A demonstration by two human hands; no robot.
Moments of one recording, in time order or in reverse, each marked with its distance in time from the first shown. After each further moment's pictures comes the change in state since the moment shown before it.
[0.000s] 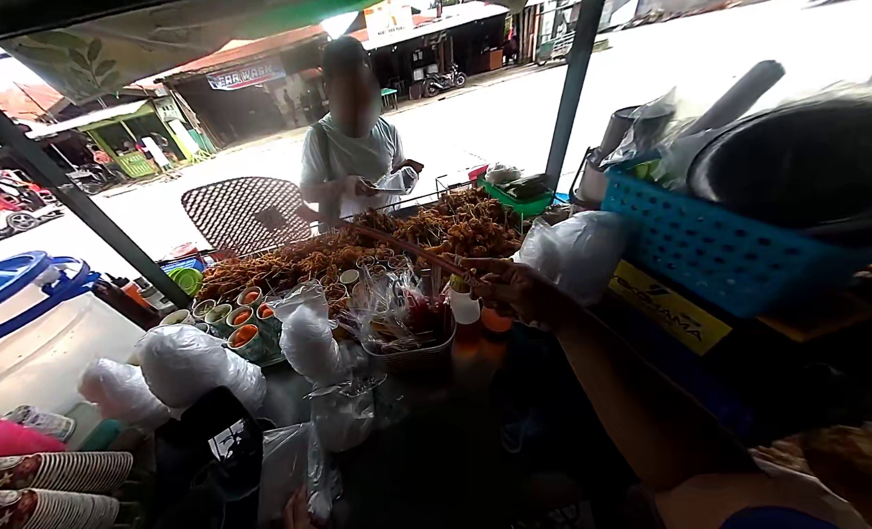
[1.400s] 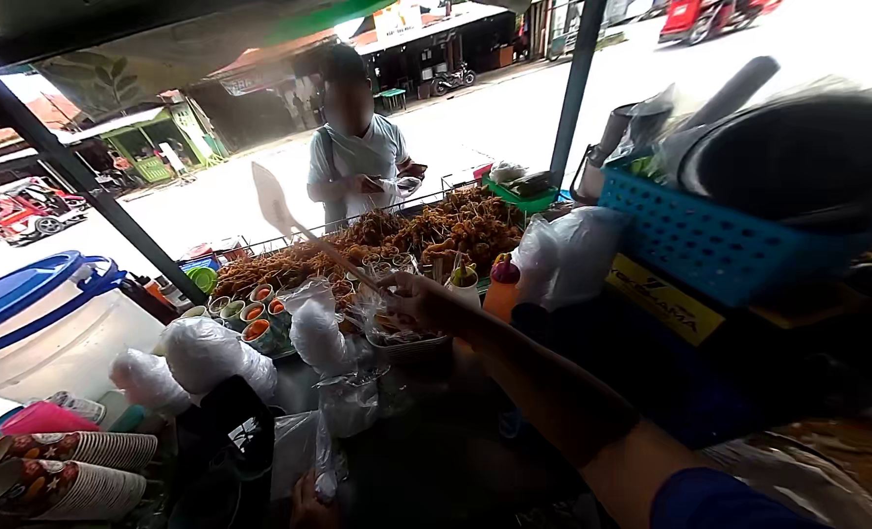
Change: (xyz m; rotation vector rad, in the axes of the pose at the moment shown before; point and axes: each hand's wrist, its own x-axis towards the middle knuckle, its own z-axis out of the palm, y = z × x) left_hand 0.001 0.008 -0.001 -0.035 0.053 -0.009; right_hand 0.029 -0.031 0.108 -0.109 -0.281 0.043
